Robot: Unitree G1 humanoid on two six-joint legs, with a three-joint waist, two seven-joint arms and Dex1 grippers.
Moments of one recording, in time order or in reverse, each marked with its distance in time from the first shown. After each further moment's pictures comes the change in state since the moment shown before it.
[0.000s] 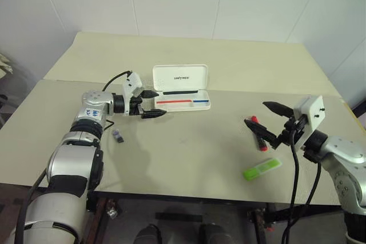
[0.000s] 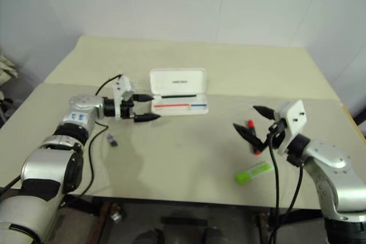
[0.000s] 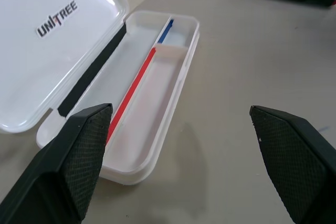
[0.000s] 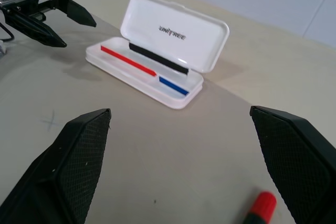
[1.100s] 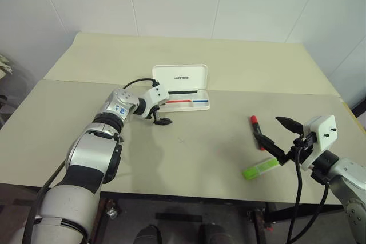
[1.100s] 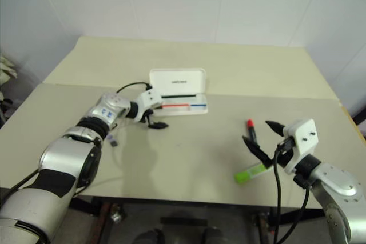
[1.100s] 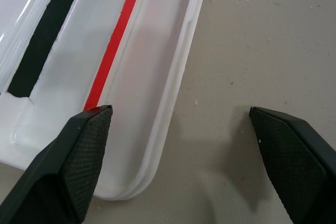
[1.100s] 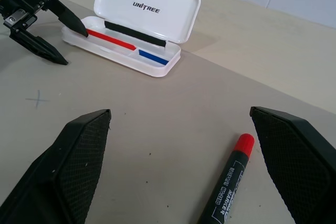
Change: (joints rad) left arm -0.086 -0.099 -0.125 0.064 0.319 0.066 0.186; right arm 0.170 0.017 -0.065 -0.131 0.028 0.022 -0.112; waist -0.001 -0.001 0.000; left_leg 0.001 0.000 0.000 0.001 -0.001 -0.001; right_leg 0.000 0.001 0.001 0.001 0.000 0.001
